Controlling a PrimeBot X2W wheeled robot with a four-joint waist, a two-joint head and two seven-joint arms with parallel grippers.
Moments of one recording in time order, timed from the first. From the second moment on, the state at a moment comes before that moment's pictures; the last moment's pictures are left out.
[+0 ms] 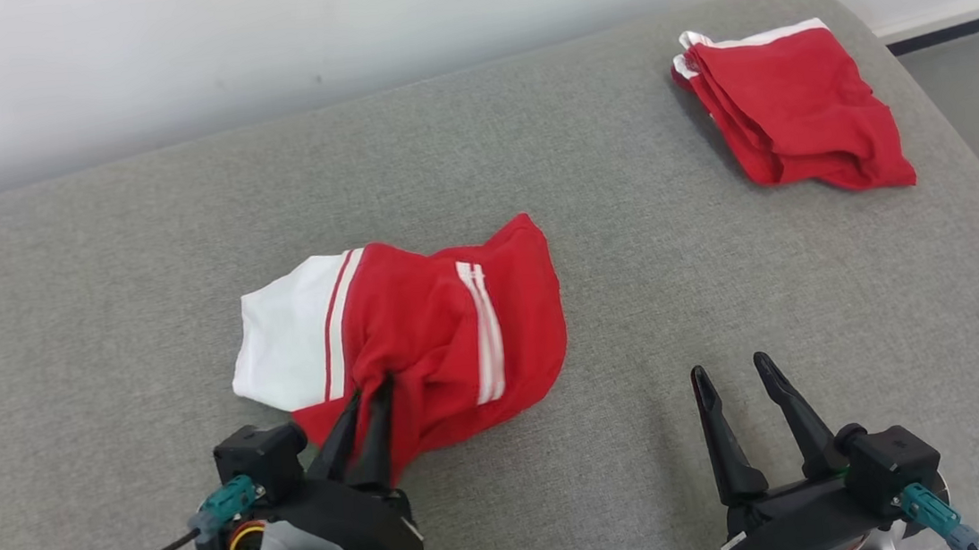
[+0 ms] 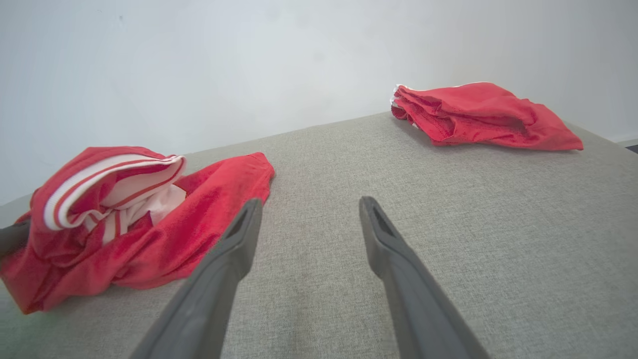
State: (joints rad) left arm -0.35 0.15 -0.40 0.40 -0.58 -0.08 -0.13; right arm -0.10 -0.05 0.13 0.24 0.23 0.13 -0.26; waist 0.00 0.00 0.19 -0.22
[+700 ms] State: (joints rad) left arm -0.29 0.26 -0.28 0.26 -0.45 0.01 -0.26; right arm -0.06 -0.05 0.07 0.22 0.22 0.13 -0.26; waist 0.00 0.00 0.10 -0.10
